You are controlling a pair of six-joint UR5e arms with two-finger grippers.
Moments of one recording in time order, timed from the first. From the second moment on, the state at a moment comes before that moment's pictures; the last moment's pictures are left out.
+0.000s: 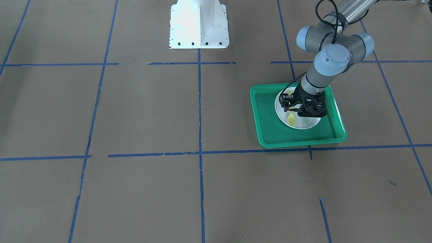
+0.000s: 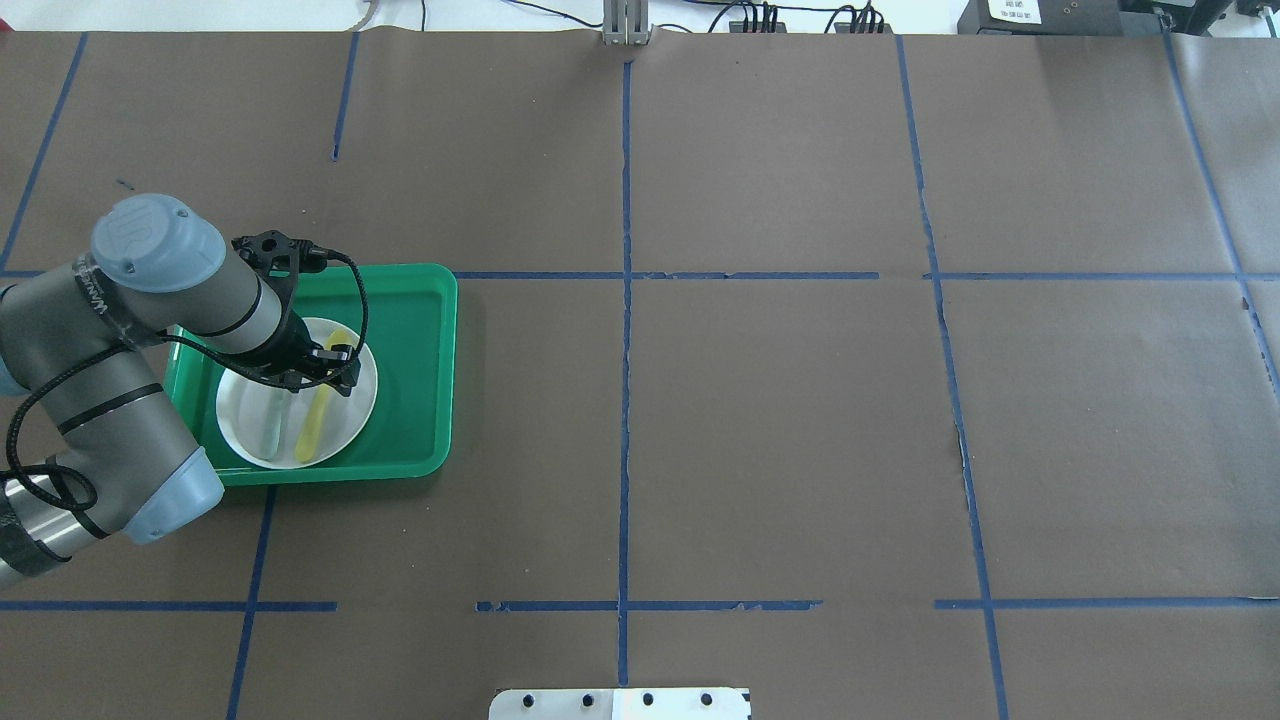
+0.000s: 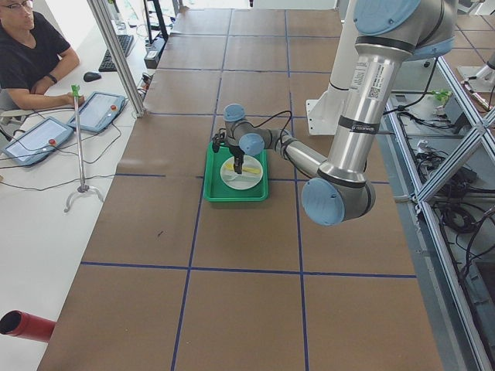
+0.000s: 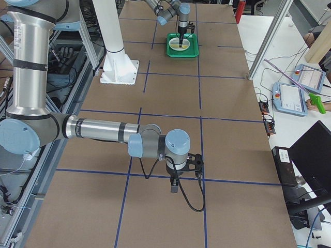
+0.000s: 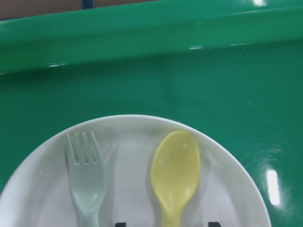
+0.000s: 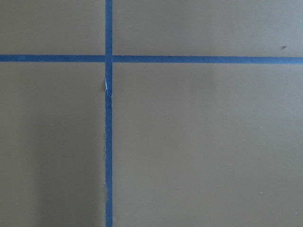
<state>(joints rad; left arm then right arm) -0.71 -1.85 -1.67 -1.85 -2.08 -0.95 1.58 -1.70 1.64 -1.50 2.28 0.01</state>
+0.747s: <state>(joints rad) -0.71 -1.85 -1.67 -1.88 -2.08 -0.95 1.58 -1.70 1.64 -1.50 2.28 0.01</state>
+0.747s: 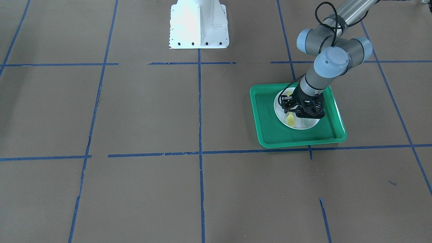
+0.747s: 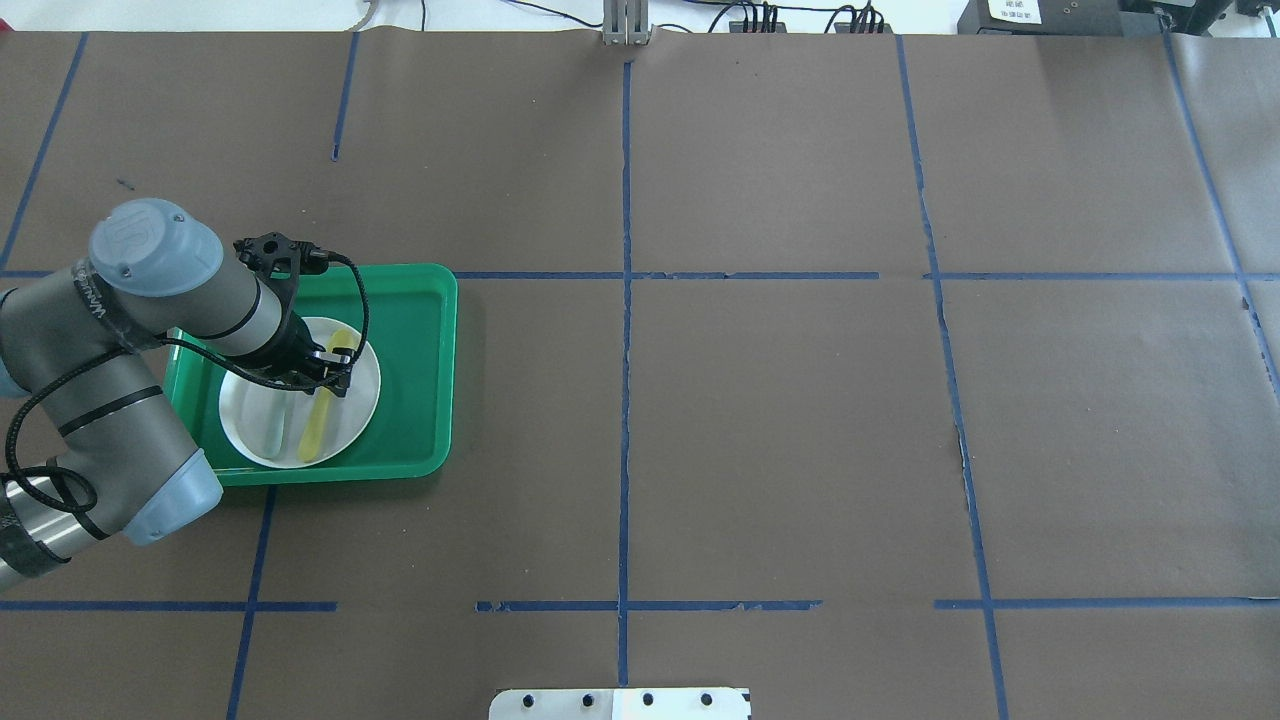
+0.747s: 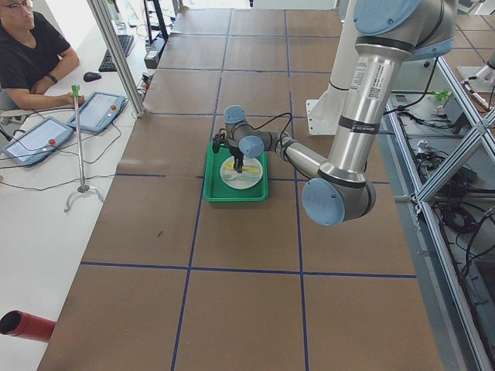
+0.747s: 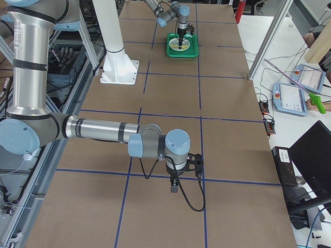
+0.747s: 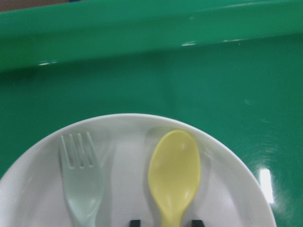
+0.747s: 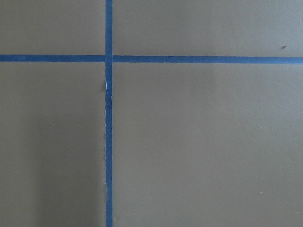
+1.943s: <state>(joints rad) -0.71 -1.84 -1.68 -1.88 -2.08 -0.95 1.58 -1.70 1.64 -1.50 2.28 0.01</state>
